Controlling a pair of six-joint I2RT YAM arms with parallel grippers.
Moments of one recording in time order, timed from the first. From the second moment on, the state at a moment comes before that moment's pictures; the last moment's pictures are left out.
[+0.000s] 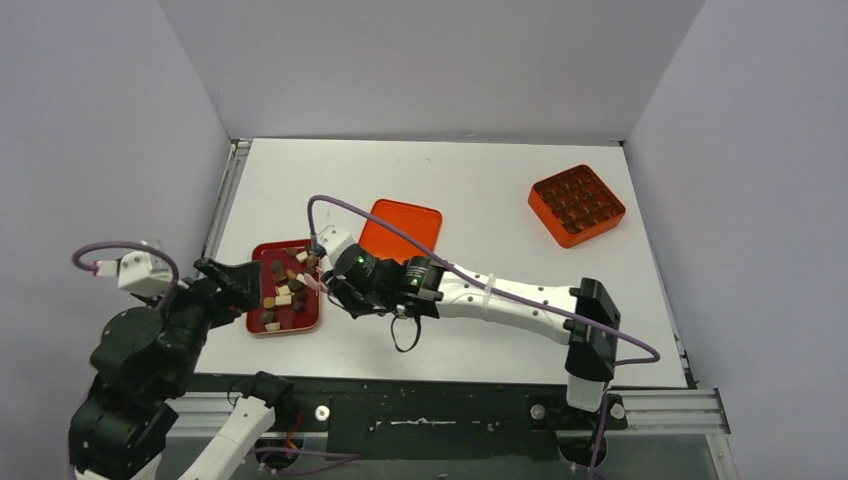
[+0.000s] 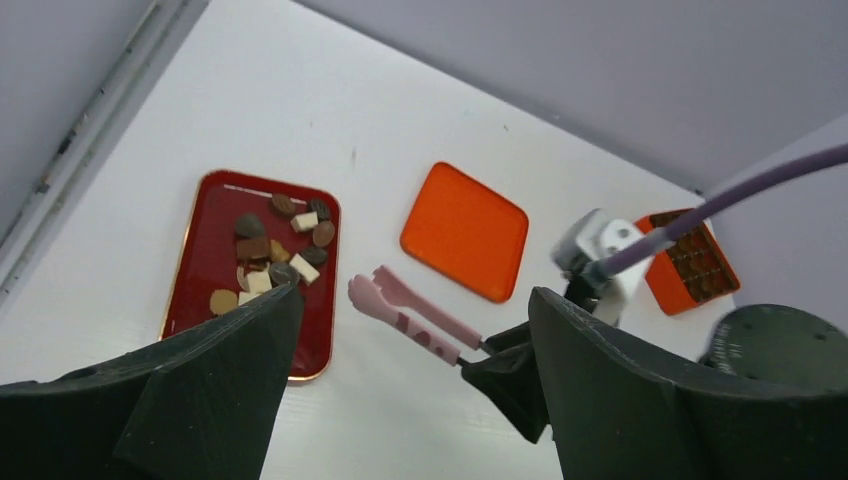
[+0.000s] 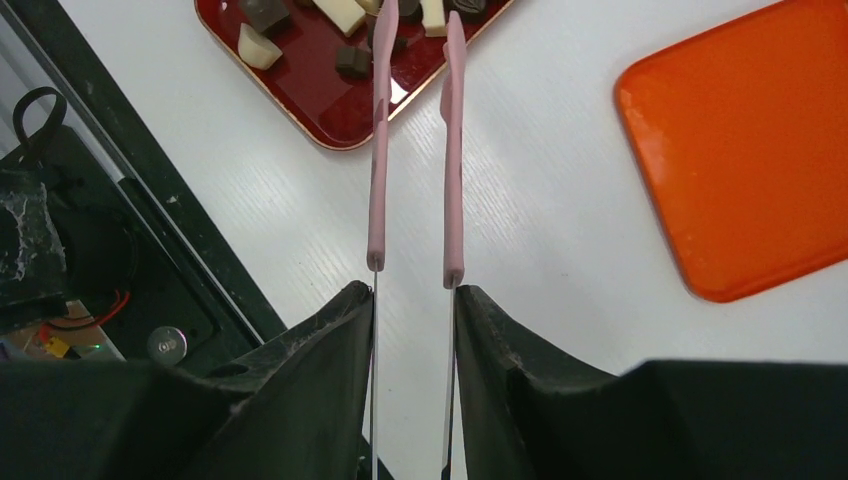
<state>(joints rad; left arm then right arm) -0.36 0.48 1.27 -1.04 -0.32 -0.56 1.25 1.76 1.59 -0.56 0.23 0.23</state>
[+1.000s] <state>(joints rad) -0.36 0.40 1.39 -1.07 -0.39 -0.46 1.32 2.18 2.00 -0.73 0.20 0.19</state>
